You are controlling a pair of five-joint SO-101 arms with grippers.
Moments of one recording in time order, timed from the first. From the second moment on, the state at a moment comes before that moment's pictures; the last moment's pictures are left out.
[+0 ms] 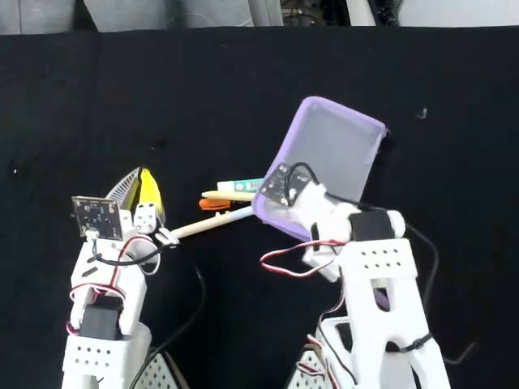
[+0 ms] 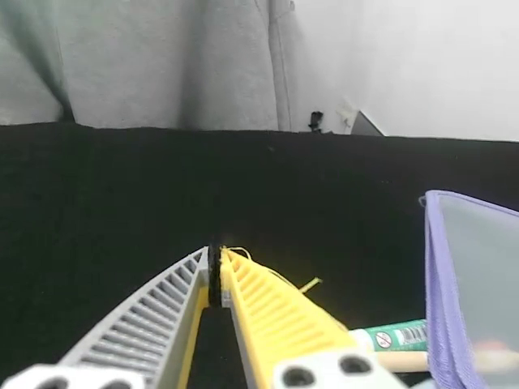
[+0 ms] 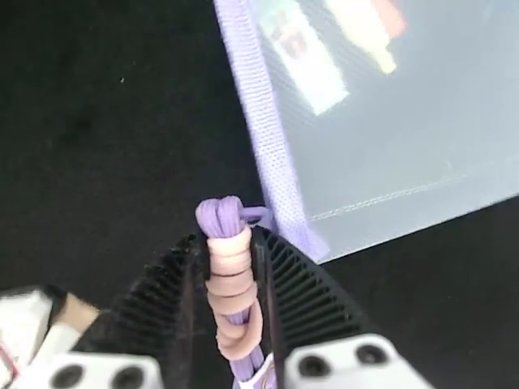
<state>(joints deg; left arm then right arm) 1.1 -104.1 96.0 25.1 4.4 -4.6 -44.3 55.3 77.4 49.9</state>
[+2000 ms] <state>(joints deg) 25.1 3.4 40.0 -2.1 4.4 48.1 -44.3 56.7 81.8 84.4</state>
